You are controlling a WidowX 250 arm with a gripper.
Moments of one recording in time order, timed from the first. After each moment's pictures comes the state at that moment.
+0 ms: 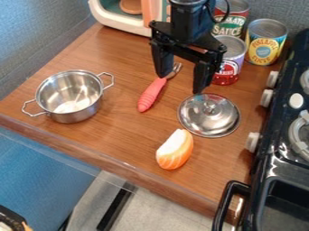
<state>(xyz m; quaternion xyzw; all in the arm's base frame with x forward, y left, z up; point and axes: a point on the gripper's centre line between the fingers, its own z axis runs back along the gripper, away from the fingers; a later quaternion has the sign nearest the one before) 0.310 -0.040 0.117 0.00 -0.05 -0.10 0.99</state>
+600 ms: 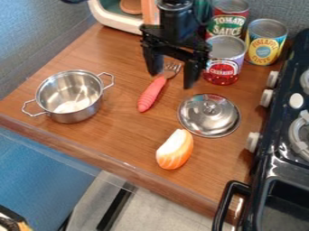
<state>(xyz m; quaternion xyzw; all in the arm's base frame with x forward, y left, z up) 0.337 -0.003 0.096 0.00 -0.08 -0.04 1.00</state>
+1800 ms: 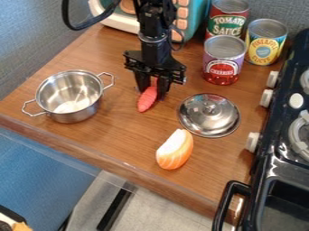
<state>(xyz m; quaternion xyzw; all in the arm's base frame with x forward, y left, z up) 0.357 0.031 0.037 0.02 -0.07 0.02 1.00</state>
